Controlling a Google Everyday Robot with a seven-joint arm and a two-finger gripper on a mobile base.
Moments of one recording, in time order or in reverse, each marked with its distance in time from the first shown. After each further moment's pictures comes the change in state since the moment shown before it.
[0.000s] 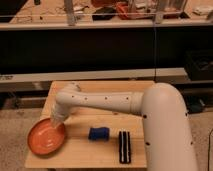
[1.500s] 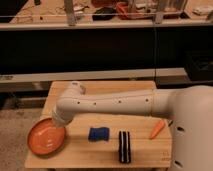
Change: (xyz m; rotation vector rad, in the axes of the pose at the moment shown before) arm -0.040 0.030 -0.074 0.074 0.099 -0.051
